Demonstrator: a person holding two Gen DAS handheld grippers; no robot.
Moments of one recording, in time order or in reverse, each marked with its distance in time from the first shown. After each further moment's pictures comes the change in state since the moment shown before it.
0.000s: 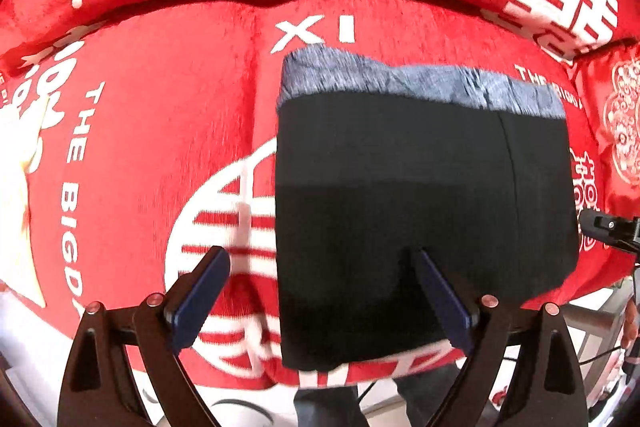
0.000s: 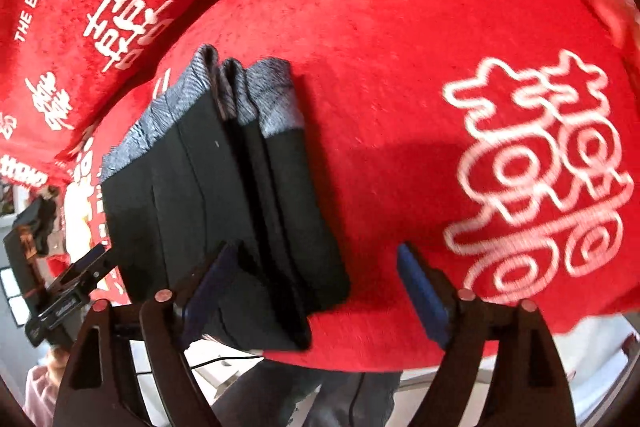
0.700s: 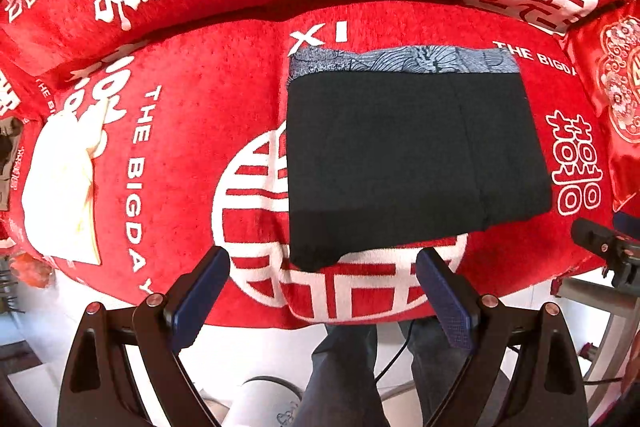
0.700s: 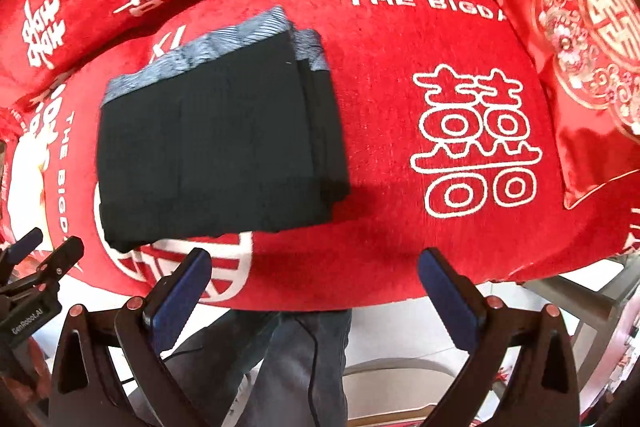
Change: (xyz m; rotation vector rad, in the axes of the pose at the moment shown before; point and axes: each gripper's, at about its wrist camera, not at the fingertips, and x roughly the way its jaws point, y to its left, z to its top) left arm -0.085 -0.039 -0.055 0.047 -0.021 0.163; right arm -0.060 0.078 -0.076 -0.146 -0.042 -0.284
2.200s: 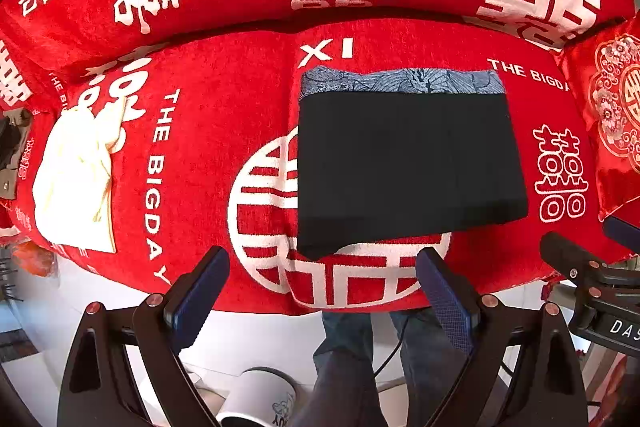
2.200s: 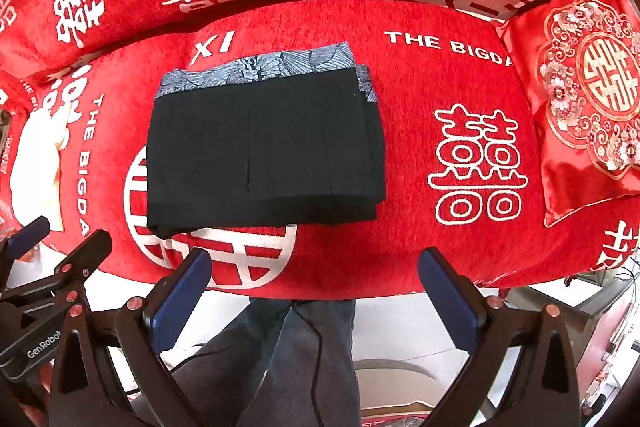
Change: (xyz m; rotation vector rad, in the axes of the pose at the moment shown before) left arm -0.040 0.006 0.004 -0.032 0.007 -0.001; right arm -0.049 0.053 0.000 -0.076 -0.021 -0.039
